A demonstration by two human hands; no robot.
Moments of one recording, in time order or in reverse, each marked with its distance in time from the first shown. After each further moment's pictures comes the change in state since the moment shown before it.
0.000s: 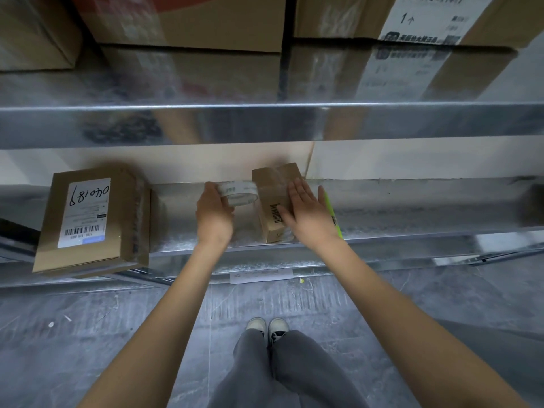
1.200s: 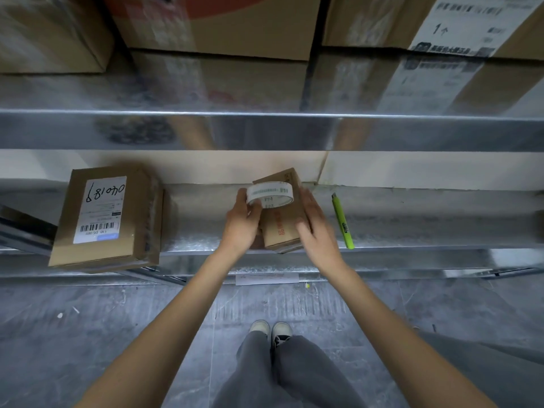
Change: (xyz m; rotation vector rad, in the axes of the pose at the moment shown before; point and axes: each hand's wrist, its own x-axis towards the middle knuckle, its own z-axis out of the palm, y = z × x) left_hand -0.025 0.010 0.004 -0.076 -0.205 0.113; right_hand -0.026 -0.016 0.009 0.772 0.168 0.040
